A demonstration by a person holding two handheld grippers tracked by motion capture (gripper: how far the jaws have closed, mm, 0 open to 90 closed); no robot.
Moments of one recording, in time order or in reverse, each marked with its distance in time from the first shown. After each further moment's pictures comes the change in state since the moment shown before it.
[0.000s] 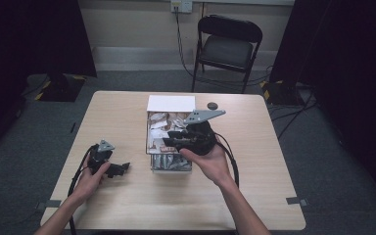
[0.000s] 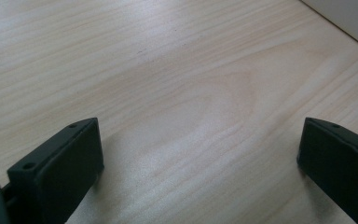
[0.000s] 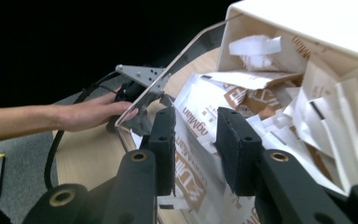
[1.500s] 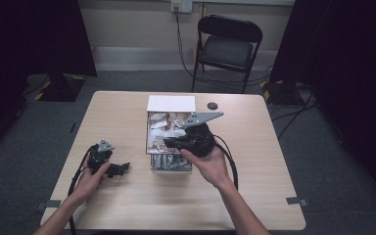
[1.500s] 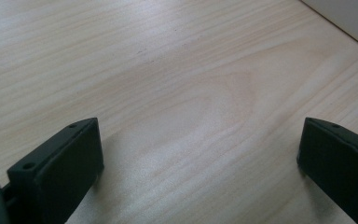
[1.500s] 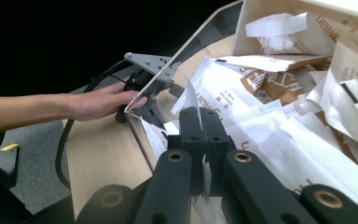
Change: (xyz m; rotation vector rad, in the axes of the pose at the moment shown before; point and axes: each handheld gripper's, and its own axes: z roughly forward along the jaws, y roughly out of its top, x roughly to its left) left arm 0.000 0.000 0.000 0.000 0.000 0.000; right arm 0.001 -0.005 0.002 0.016 0.042 0.009
